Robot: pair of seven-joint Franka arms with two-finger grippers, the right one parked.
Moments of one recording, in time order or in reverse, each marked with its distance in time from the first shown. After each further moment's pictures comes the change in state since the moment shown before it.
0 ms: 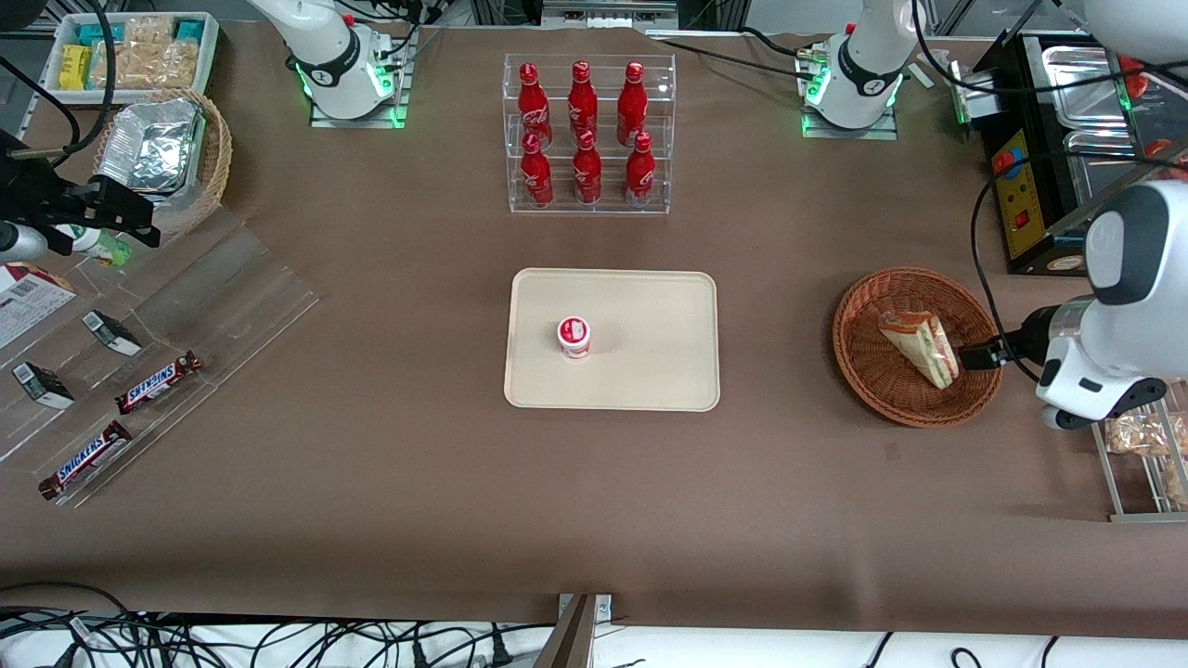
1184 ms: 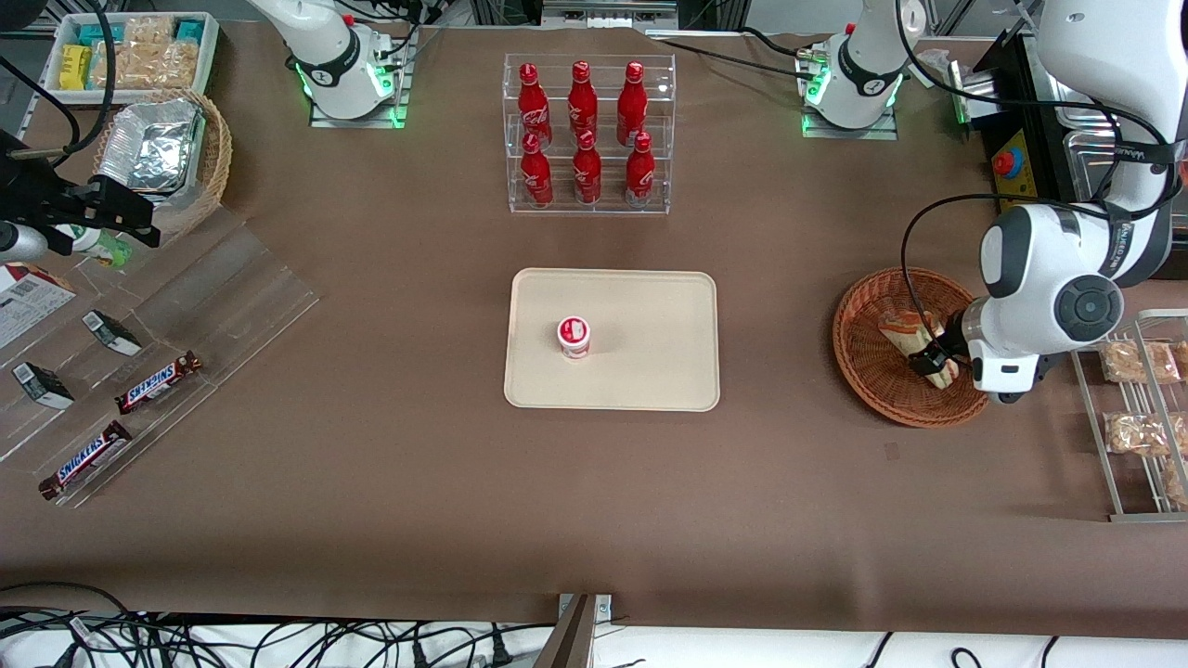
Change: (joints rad) arm -0.007 -0.076 -0.015 -0.475 0.031 0.464 -0.392
